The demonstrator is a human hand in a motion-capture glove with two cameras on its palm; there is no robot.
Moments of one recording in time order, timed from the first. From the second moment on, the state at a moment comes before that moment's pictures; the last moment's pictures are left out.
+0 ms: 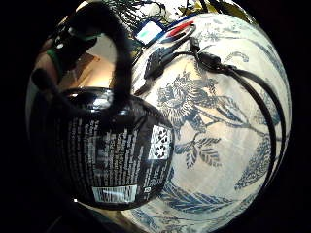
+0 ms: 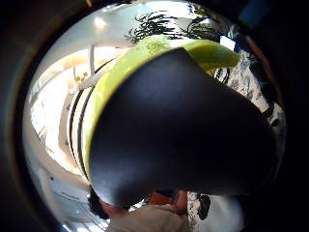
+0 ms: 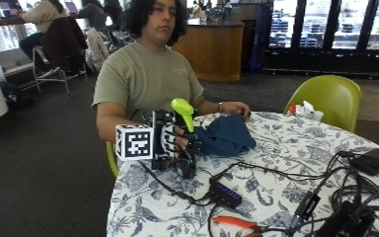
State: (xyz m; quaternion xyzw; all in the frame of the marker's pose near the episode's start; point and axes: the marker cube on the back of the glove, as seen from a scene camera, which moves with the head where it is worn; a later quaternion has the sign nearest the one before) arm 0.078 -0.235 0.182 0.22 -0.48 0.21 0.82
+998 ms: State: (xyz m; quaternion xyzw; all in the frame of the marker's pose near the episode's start) arm -0.020 -0.237 -0.037 -0.11 -0.33 0.11 0.93
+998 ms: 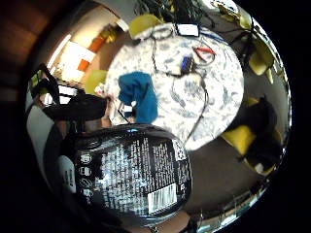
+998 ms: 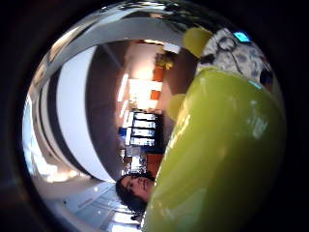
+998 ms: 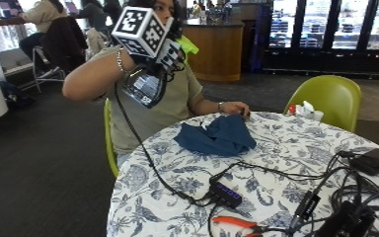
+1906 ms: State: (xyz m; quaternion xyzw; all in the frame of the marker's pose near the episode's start) arm -0.039 -0.261 0.173 -0.56 -0.02 0.25 0.79
